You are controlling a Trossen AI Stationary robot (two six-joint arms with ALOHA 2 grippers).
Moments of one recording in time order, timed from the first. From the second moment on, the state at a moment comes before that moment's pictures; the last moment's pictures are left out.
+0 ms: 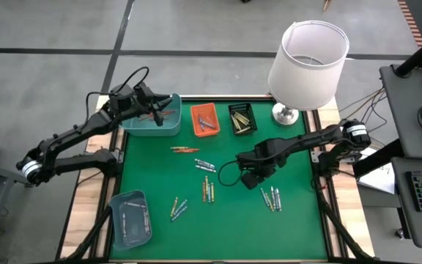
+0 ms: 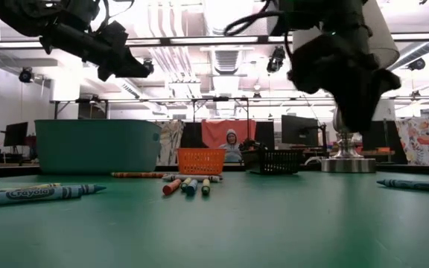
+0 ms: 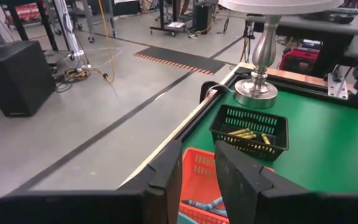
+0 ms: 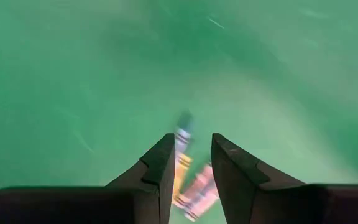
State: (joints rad) left arm 0.79 0.93 0.63 0.06 0.23 0.07; right arm 0.08 1.65 1.17 -1.04 -0.18 1.05
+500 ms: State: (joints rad) left arm 0.79 0.93 0.63 0.08 0.23 0.06; right arm 0.09 1.69 1.15 -0.98 -0.18 1.03
